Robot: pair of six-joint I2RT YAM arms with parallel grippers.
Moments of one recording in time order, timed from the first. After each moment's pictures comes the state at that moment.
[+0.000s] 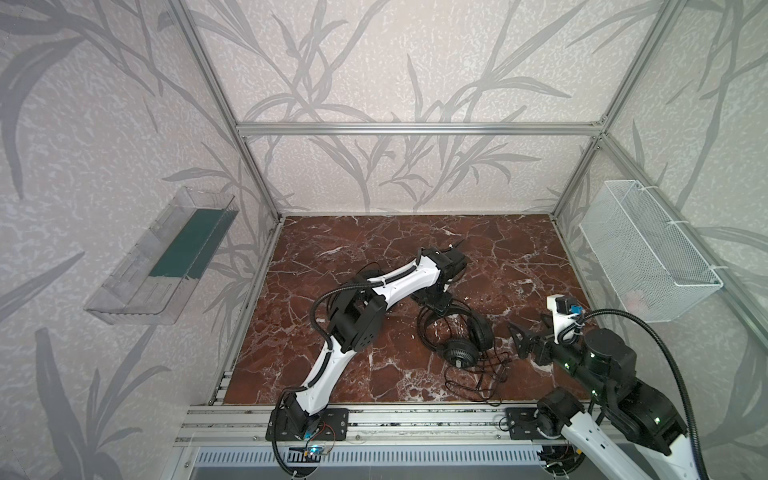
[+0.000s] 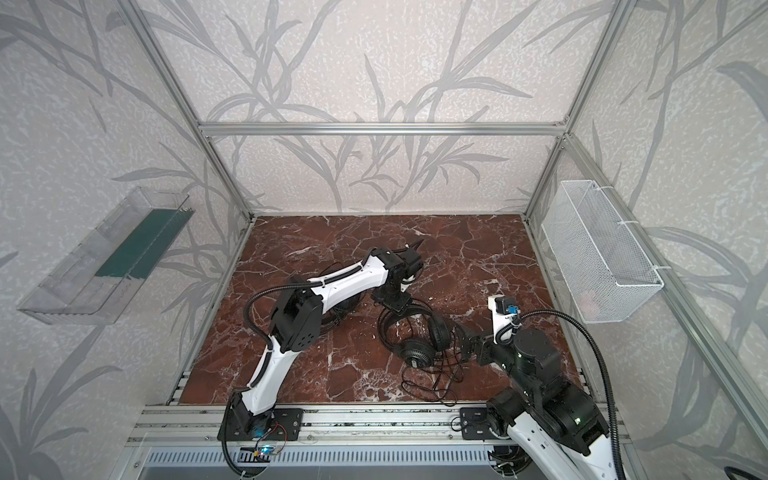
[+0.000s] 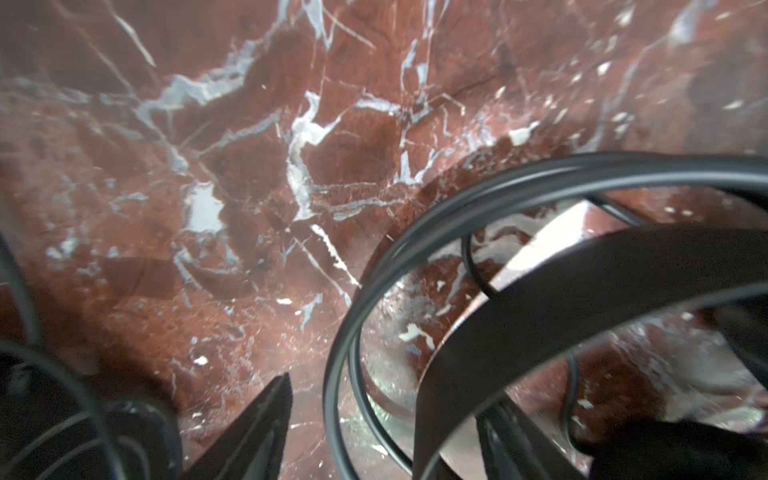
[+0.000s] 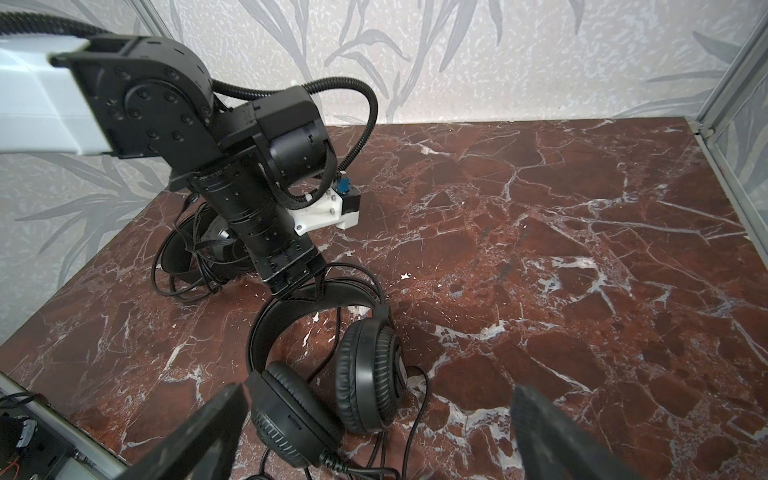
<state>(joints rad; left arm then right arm) -0.82 2.29 1.97 -1.21 -0.02 -0.21 0.52 0.28 0.71 -0.84 0.07 0.27</state>
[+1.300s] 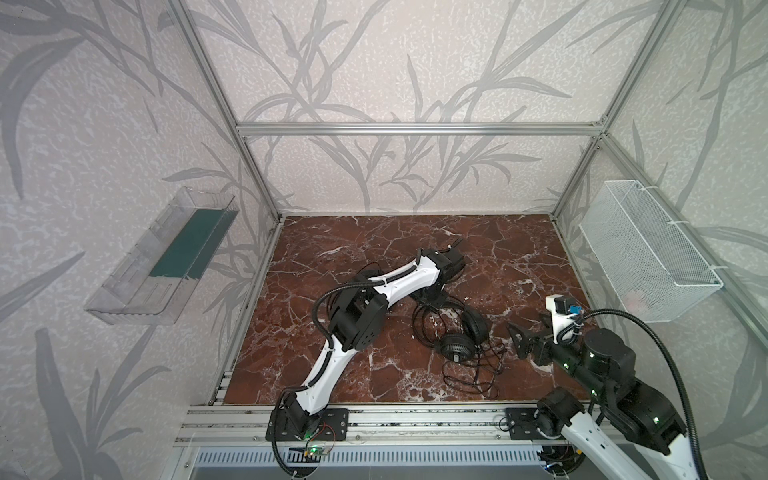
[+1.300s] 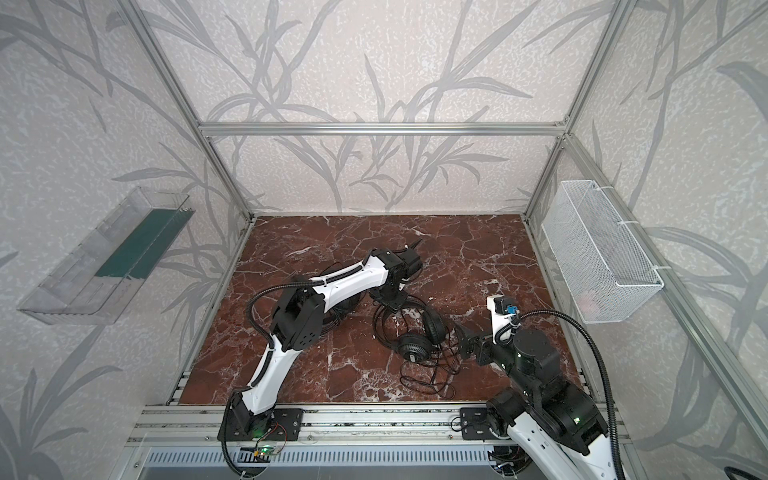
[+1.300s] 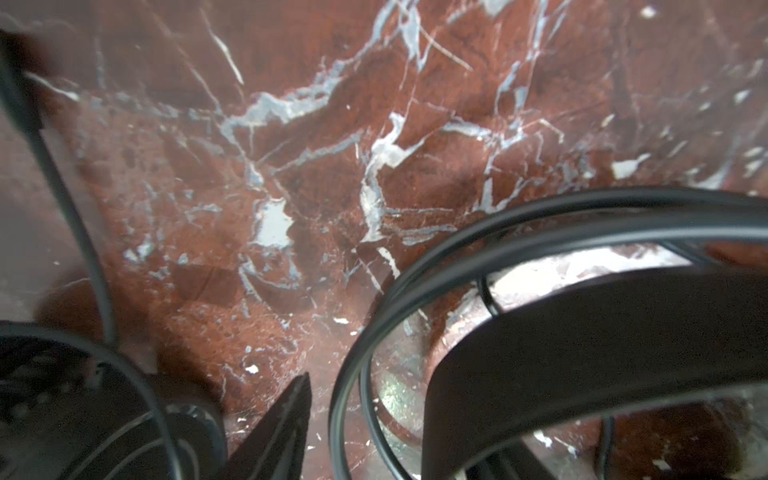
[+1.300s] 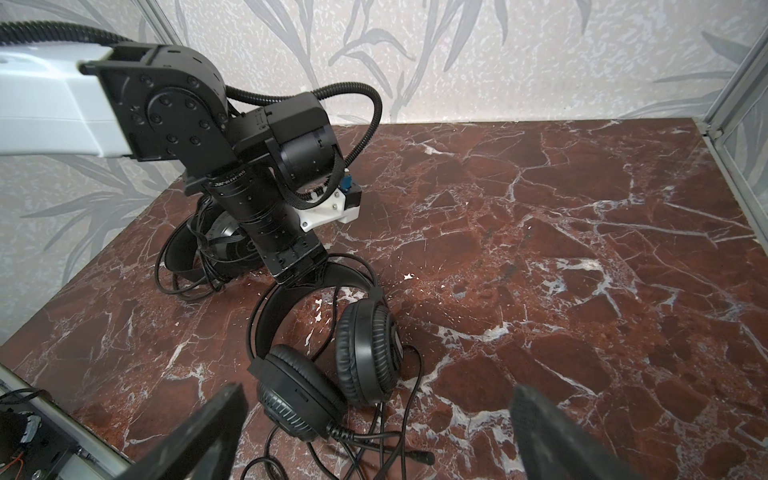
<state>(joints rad) -0.80 2.27 1.94 -1.18 -0.13 -0.22 0.52 0.28 0.71 -0.83 0.06 0.26</state>
